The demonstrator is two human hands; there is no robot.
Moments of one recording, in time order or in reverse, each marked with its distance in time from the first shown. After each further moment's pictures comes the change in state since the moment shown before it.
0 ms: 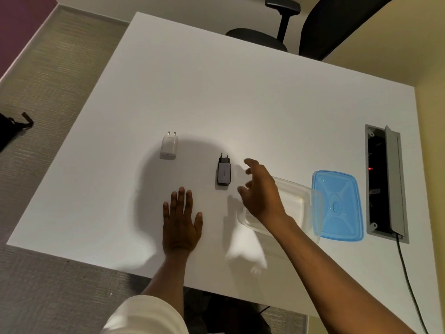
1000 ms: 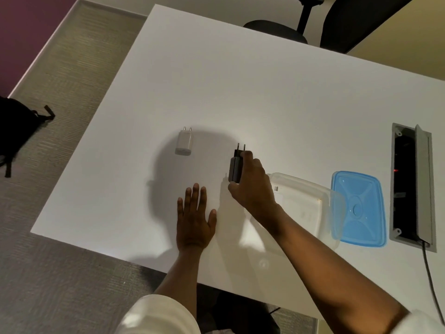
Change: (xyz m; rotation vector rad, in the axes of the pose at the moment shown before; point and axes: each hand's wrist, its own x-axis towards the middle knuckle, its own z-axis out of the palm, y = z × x) left_hand 0.001 -0.001 0.000 0.000 -0.015 -0.014; right_hand 0.019 -0.047 0.035 -0.105 -0.067 -0.005
